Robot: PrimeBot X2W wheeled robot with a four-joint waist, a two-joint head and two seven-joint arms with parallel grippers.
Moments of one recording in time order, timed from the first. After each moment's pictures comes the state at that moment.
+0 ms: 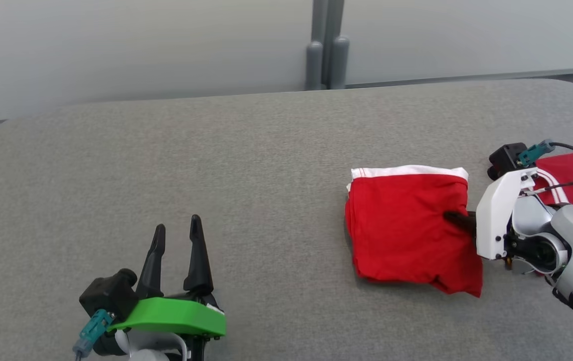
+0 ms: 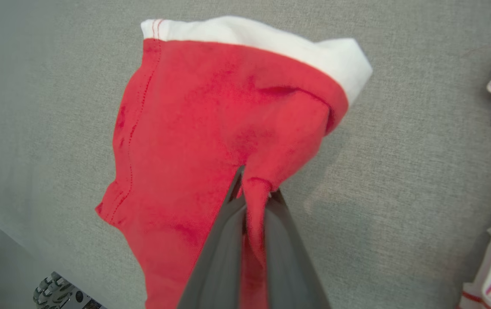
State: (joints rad) left arm -0.05 0.11 -0.37 0.03 -0.65 0.21 -0.24; right arm -0.66 -0.58 0.79 0.54 1.11 0.13 0.46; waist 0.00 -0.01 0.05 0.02
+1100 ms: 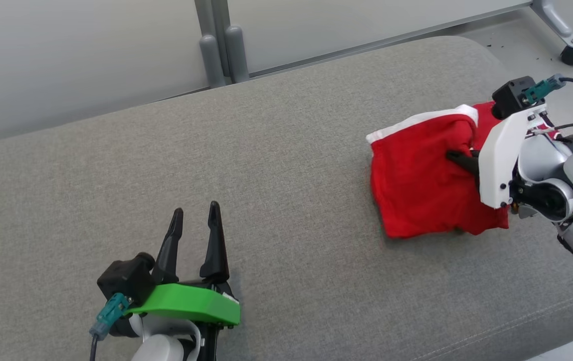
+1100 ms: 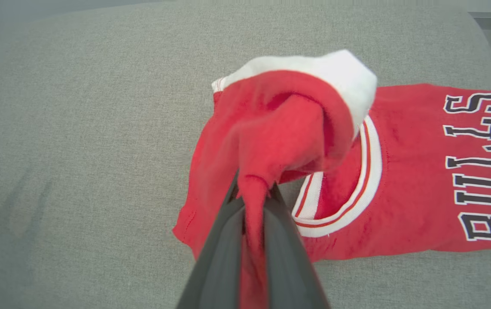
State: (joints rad) left arm -0.12 0.10 -0.42 0.06 -0.64 0.19 -0.24; right arm -0.76 -0.57 0.66 0.43 0.94 0.13 0.57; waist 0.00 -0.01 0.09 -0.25
